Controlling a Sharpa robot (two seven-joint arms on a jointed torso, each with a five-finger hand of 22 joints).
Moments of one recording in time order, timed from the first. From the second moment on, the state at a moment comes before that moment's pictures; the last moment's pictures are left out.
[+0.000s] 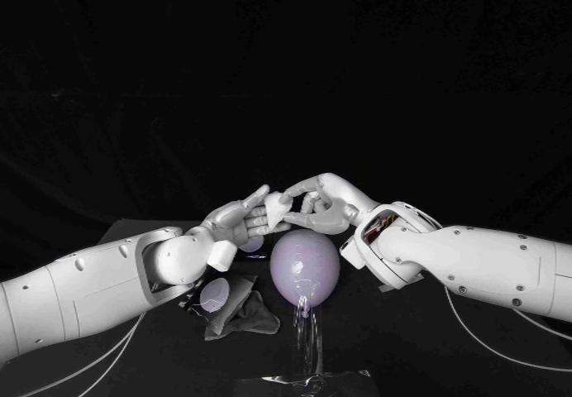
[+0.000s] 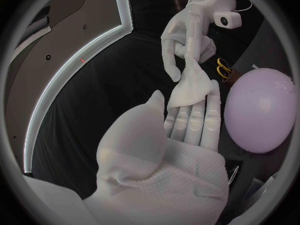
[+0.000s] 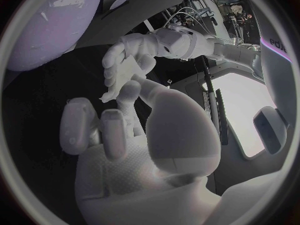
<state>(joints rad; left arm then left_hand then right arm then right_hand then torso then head) 1.22 -0.72 -0.10 1.39 0.39 0.04 0.24 1.44 0.12 0.00 0.20 0.05 0.76 0.20 0.38 0.28 1.04 0.19 0.07 0.06 1.04 0.14 0.08 0.26 0.17 1.02 0.24 0.17 0.07 1.34 -0.71 -0.18 1.58 -0.93 -0.59 0.17 1.28 -0.18 0.51 -0.04 0.05 0.91 0.14 0.14 0.54 1.35 0.05 0.59 1.02 1.47 -0.03 1.47 1.31 0.05 1.41 0.08 1.27 1.31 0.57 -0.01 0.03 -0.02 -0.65</state>
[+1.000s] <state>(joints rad) 1.22 -0.73 -0.10 1.38 0.29 0.00 0.28 1.55 -0.04 0.56 0.05 0.05 0.91 0.21 0.40 0.24 1.12 0.15 0.07 0.06 1.12 0.11 0.08 0.22 0.17 1.04 0.20 0.24 0.11 1.33 -0.82 -0.18 1.63 -0.90 -0.63 0.21 1.30 -0.16 0.52 -0.05 0.05 0.96 0.13 0.13 0.52 1.32 0.05 0.57 0.99 1.47 -0.02 1.47 1.31 0.05 1.41 0.09 1.30 1.31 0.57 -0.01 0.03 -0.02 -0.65</state>
